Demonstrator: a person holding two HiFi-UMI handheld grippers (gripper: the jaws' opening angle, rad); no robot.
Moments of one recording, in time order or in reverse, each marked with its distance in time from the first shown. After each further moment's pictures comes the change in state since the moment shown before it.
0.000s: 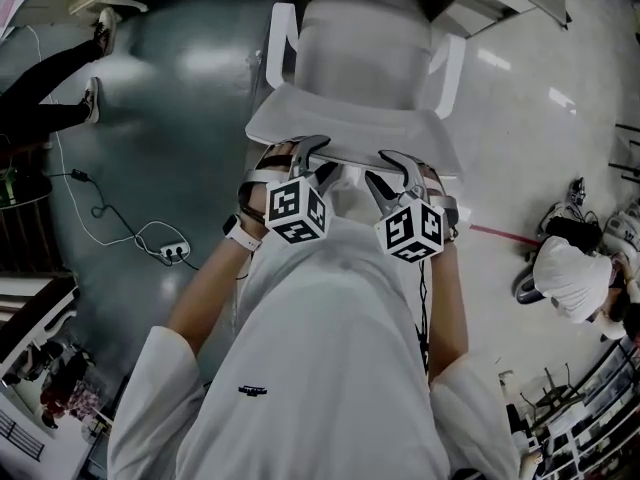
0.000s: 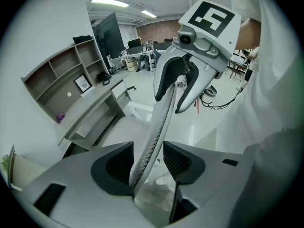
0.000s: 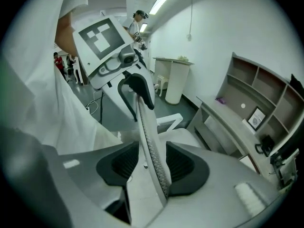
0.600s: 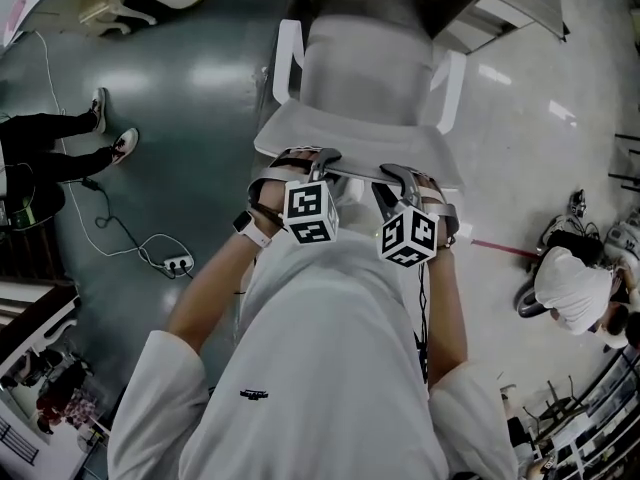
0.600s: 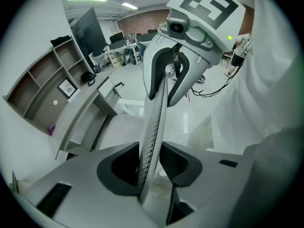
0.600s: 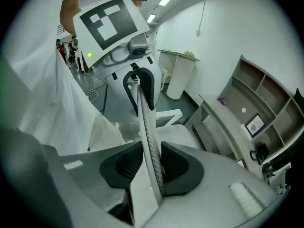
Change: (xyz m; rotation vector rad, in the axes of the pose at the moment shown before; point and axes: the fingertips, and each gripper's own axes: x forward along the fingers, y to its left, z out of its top) left arm 0.022 -0.004 -0.005 0.176 0.087 -0.077; right arm 0.017 -0.002 -0.016 -0.102 0.094 -0.024
